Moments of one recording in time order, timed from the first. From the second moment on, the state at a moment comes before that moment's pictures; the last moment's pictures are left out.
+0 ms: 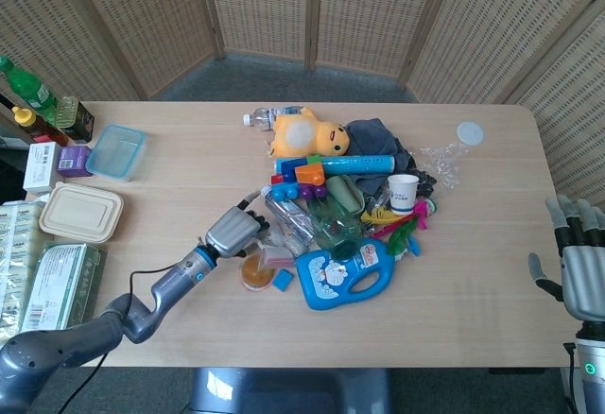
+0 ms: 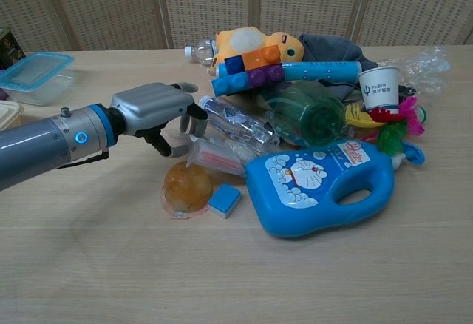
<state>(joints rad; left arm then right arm) -0.84 -1.86 -0.06 -0.86 1.57 0.91 -0.08 0.13 -1.01 0.15 -1.79 -1.40 1.54 -0.28</state>
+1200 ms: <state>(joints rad) -0.70 -1.17 -0.31 -1.68 1.54 1.36 -0.03 0.15 -1.06 0.16 -1.74 -1.42 1.50 -0.24</state>
